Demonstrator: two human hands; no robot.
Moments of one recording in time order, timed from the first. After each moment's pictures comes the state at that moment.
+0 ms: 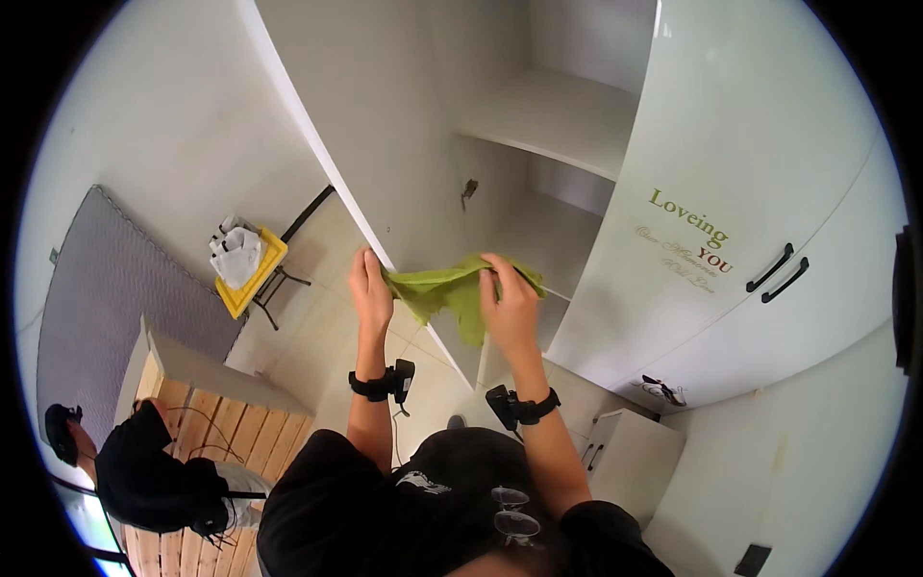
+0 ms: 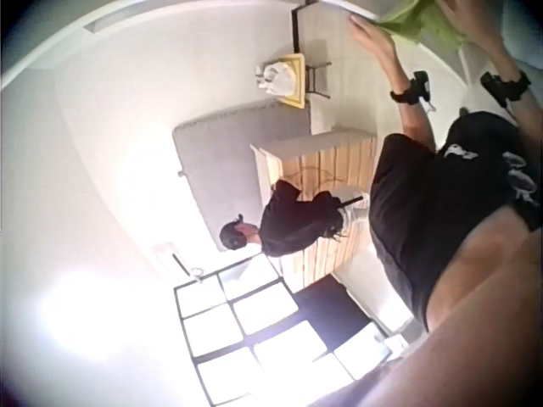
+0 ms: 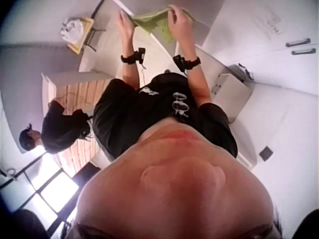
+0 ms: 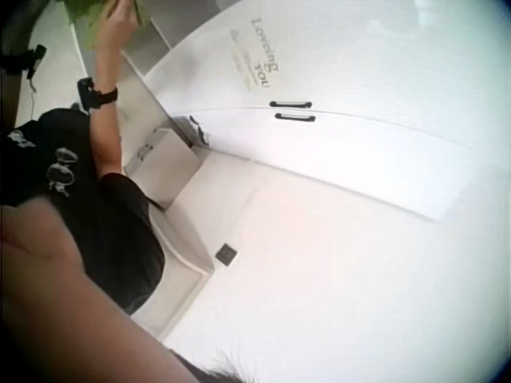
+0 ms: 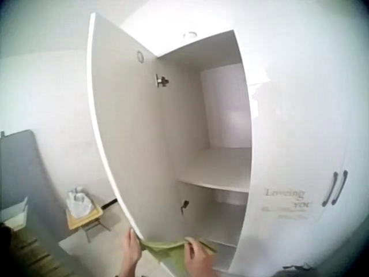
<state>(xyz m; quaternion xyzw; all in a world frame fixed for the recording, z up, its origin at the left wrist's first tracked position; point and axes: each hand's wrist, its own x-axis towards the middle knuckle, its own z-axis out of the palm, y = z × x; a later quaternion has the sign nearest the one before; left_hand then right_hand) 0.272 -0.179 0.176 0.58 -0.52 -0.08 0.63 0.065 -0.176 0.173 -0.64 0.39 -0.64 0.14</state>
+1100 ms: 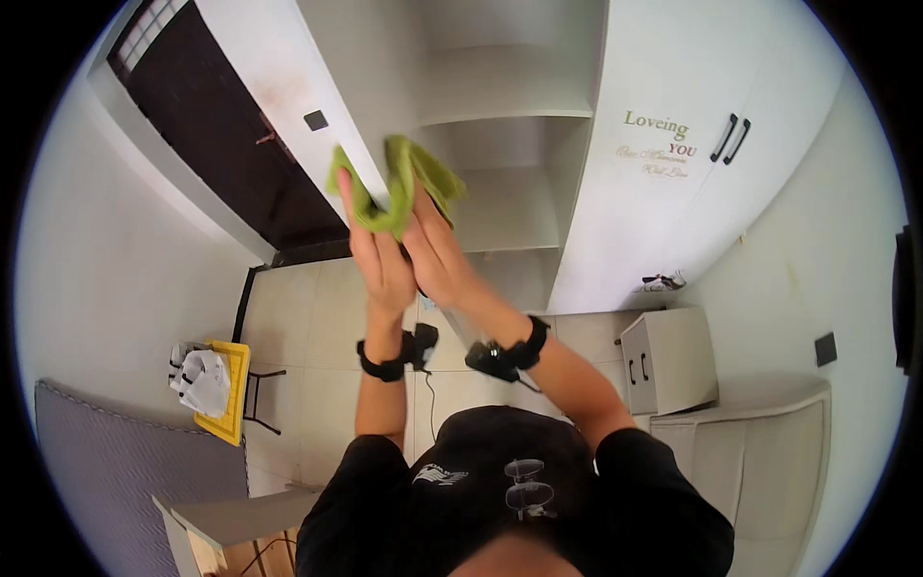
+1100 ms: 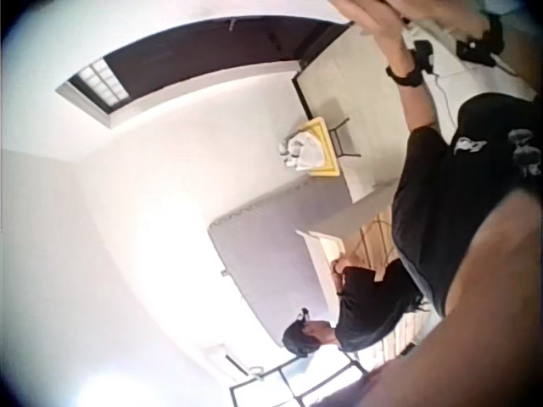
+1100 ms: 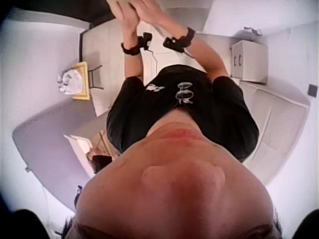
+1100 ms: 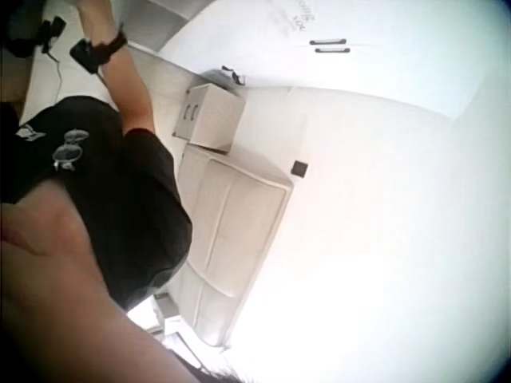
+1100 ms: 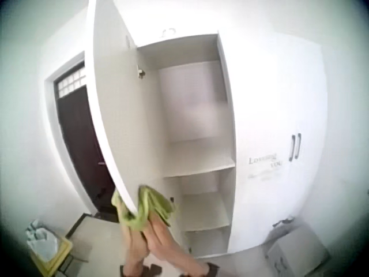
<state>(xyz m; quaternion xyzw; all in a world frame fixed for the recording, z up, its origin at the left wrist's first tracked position) 0.349 -0.224 0.266 0.17 -0.72 -0.14 0.66 0.261 -0.208 0.258 -0.66 0.24 -0.68 0.22</state>
